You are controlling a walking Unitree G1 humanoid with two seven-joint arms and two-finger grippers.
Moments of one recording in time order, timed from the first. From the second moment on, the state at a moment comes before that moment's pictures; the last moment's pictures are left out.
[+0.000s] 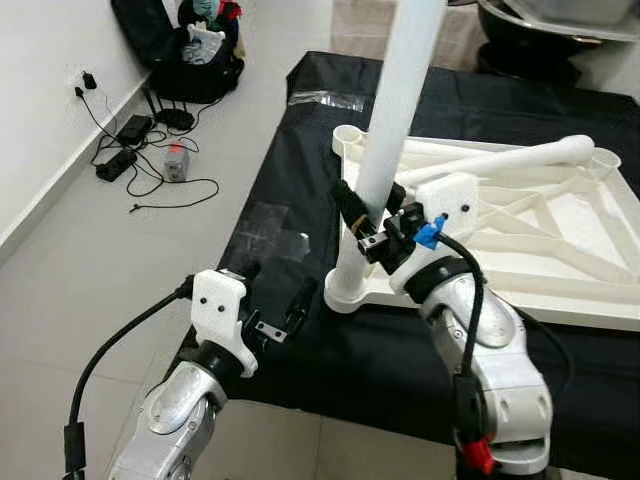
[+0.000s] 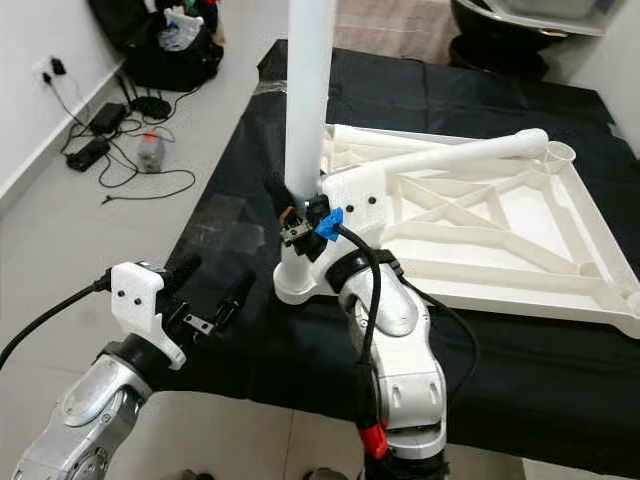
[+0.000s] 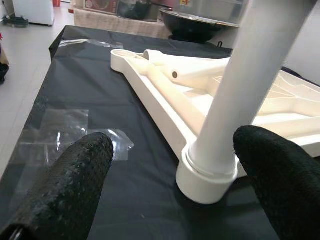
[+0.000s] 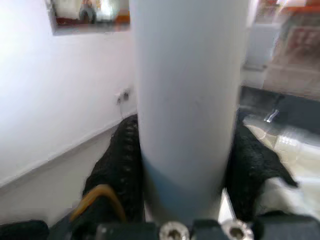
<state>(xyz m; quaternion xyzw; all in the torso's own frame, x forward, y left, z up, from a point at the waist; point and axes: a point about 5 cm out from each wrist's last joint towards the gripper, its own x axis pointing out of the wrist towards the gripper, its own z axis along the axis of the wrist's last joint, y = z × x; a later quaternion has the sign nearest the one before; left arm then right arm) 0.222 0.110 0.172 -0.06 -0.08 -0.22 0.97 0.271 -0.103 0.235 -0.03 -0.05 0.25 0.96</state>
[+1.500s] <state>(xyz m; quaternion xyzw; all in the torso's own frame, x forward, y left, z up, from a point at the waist) 0.209 0.101 0.177 -0.07 -0.08 -0.22 0.97 0.337 -0.155 0.336 -0.11 -0.11 0.64 0.75</state>
